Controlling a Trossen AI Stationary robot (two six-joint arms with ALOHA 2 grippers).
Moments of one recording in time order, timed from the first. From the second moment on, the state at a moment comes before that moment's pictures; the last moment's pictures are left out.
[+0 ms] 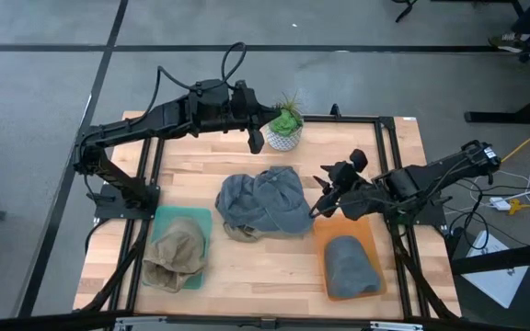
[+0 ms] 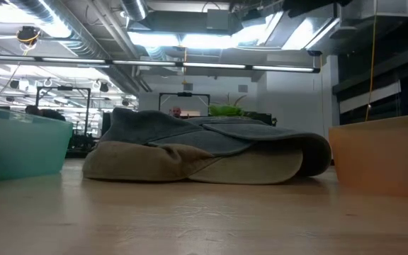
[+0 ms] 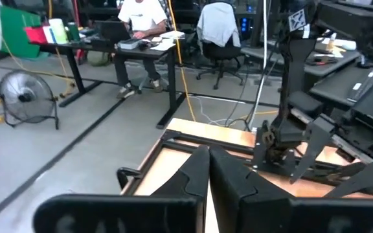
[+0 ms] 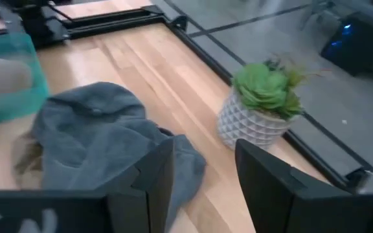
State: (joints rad) left arm 0.22 1.49 1.67 -0.37 -0.11 -0.03; right arm 0.38 1.23 1.22 -0.85 0.90 0.59
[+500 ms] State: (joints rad) left arm 0.22 1.49 1.67 -0.37 0.00 -0.16; right arm 0.23 1.23 1.22 -0.78 0.71 0.69
